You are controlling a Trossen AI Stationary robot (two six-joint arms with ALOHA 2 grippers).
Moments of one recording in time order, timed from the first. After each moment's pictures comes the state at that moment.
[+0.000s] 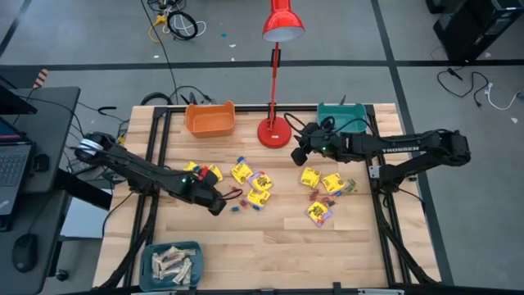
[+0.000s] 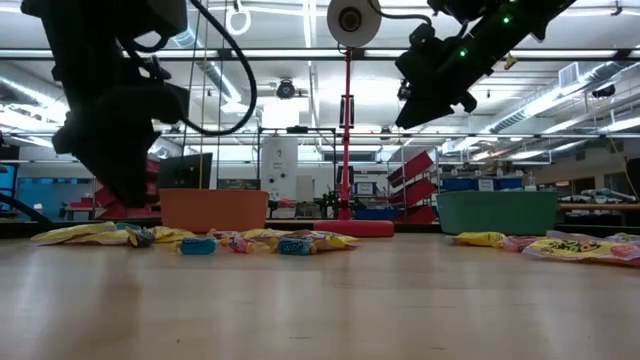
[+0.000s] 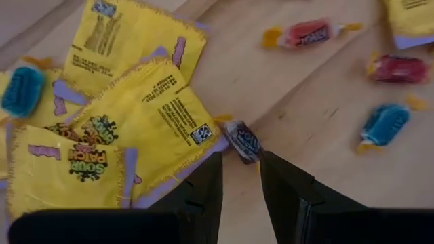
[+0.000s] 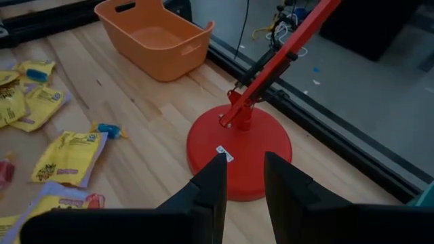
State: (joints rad) left arm -0.31 1.40 0.78 -0.74 -0.30 -1.19; right arm -0.15 1.26 0.81 -0.19 0.53 0.31
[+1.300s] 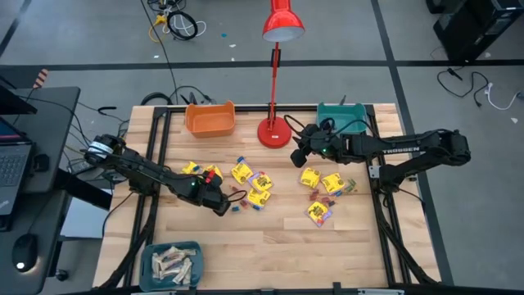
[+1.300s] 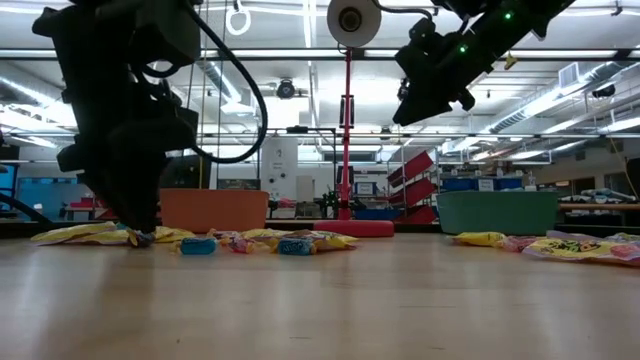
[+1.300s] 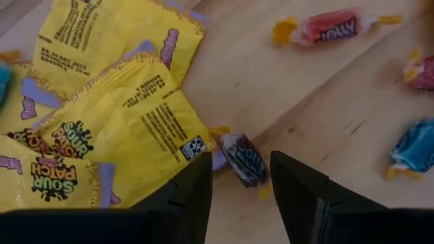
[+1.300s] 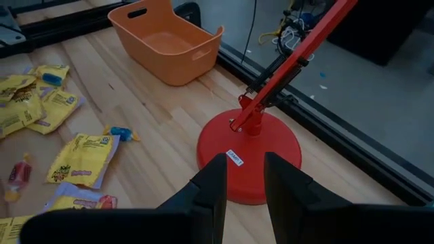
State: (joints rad) left arm -0.30 1.51 0.78 -0.67 -0.31 -1.20; right arm -0.13 1.26 0.81 -0.17 0.53 0.31
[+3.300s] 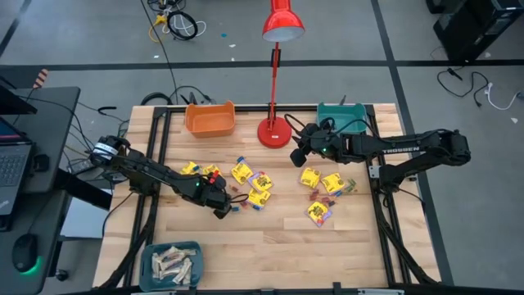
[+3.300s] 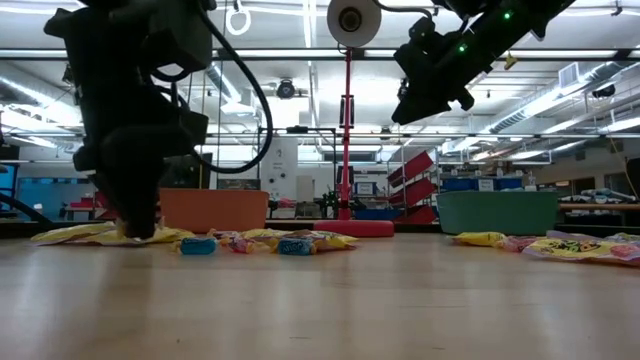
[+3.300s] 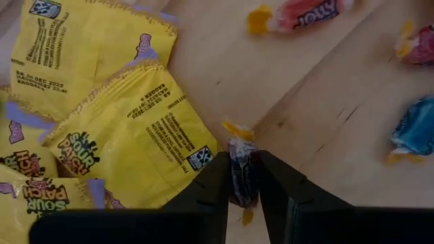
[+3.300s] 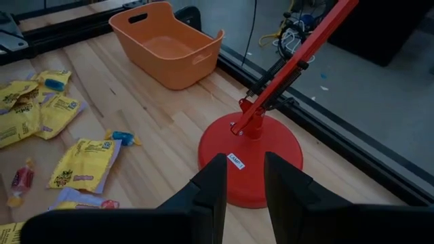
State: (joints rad) left arm -0.29 1.56 0.82 -0.69 -0.27 -1.07; right arm -0.13 1.26 0.81 -0.16 0.53 0.32
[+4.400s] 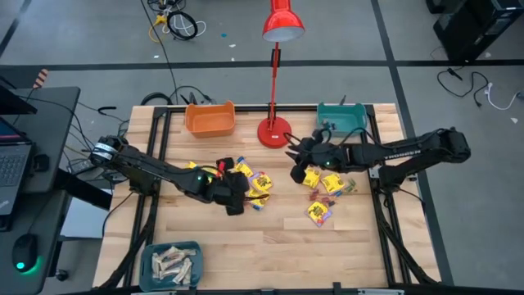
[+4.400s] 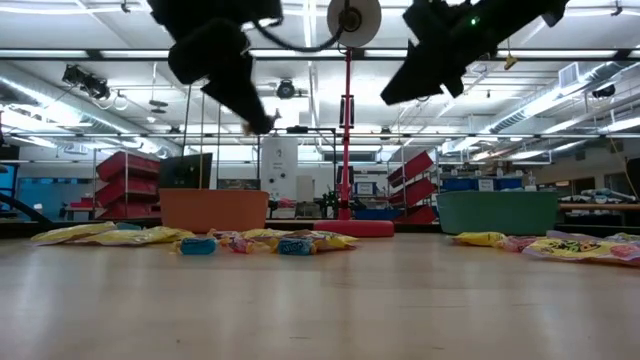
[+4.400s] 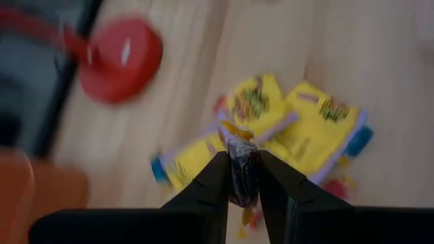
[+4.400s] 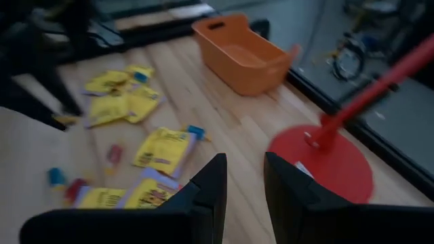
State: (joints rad) left arm -0.29 1.56 1.12 -0.59 -0.59 -0.21; right arm 0.02 1.26 0.81 -0.08 0.47 0.26
